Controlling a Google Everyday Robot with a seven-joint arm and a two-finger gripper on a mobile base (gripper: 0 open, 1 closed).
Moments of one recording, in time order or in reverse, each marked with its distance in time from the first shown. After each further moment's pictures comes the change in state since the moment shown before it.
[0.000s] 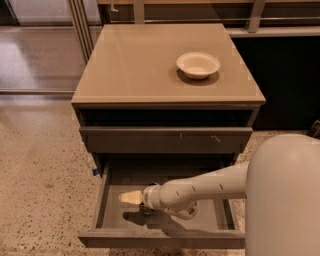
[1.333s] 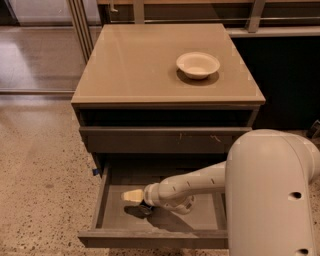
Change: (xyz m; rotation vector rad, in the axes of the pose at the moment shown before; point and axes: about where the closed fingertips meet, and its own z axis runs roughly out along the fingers) arm 0.001 -0.024 0.030 0.033 0.039 0.005
